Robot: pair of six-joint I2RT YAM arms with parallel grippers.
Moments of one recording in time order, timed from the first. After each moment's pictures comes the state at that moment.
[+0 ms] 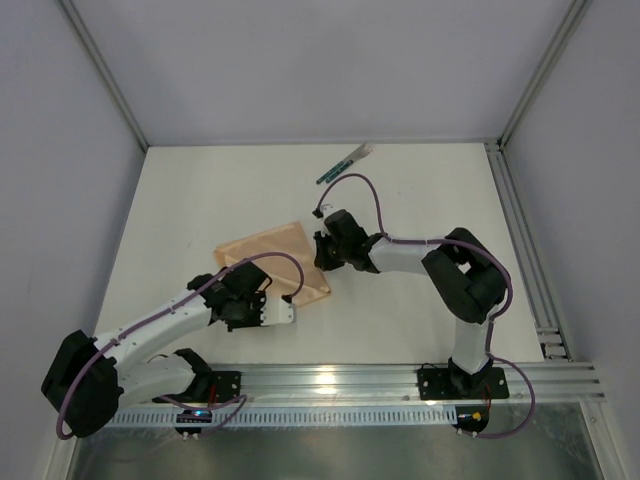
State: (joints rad) left arm -0.70 1.09 0.61 -0.80 0.06 0.84; right arm 0.74 1.88 1.04 0.06 -0.09 0.36
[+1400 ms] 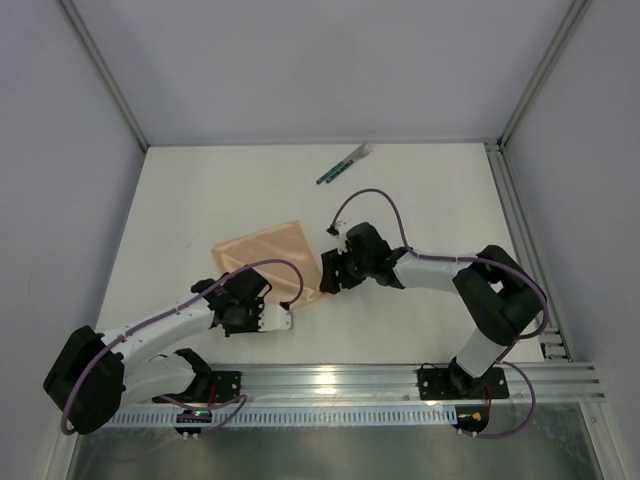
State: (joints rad) left arm -0.70 1.11 0.54 -0.77 0.03 0.86; right arm 0.71 1.67 0.83 0.05 -0.28 0.32
